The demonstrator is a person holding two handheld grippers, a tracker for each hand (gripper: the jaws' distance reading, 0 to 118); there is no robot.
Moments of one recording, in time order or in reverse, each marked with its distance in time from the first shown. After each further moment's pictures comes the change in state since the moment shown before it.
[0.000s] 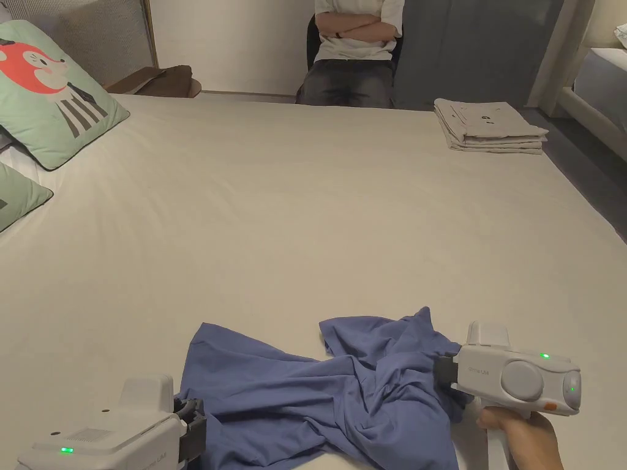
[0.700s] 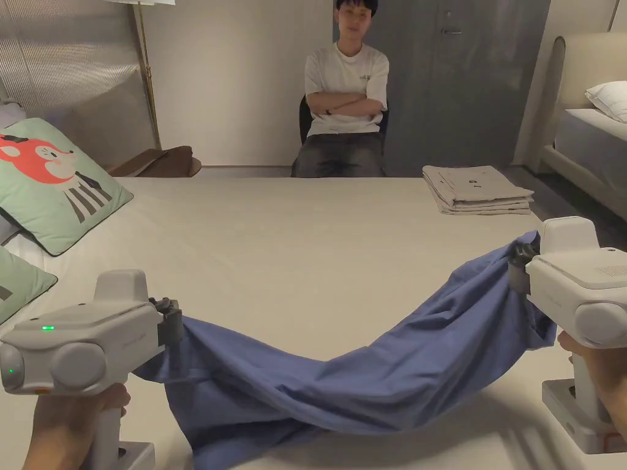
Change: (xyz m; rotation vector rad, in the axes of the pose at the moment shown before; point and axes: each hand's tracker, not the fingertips) left arm -0.020 0.200 0.015 0.322 0.077 -0.051; right arm -0.011 0.171 0.141 0.615 -0.235 0.294
